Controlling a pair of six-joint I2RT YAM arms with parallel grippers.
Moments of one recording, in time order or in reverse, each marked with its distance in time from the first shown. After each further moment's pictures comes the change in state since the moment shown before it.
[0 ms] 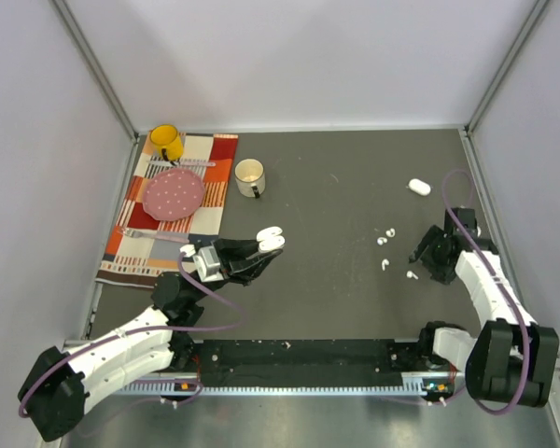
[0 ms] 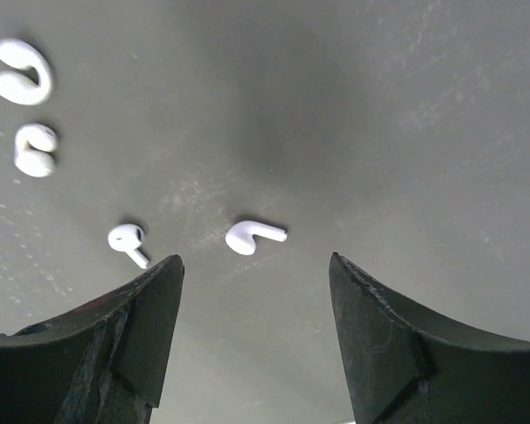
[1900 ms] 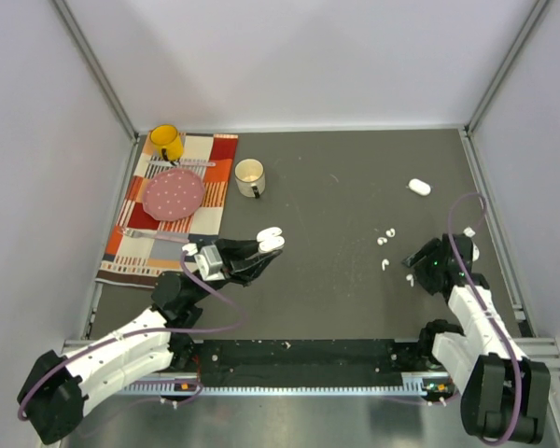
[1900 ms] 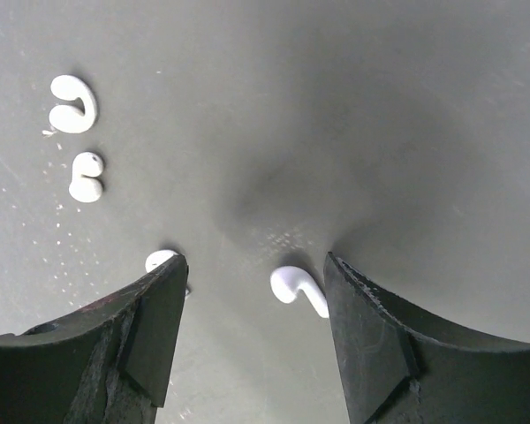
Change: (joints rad) left arm 0.000 -0.032 0.000 -0.076 -0.018 0.009; right arm -0.007 -0.174 -0.311 0.340 -0.087 0.231
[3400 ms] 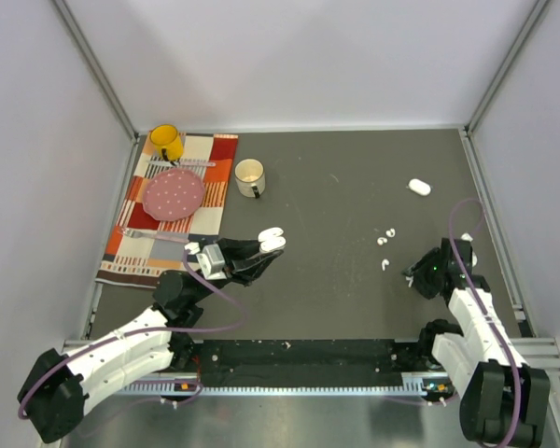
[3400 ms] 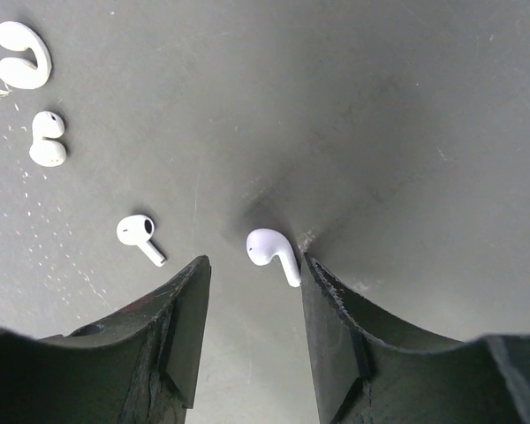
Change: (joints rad) left arm 0.000 0.015 0.000 -0.005 0.000 -0.001; right arm 0.000 -0.064 -0.010 -0.125 -0.016 0.019
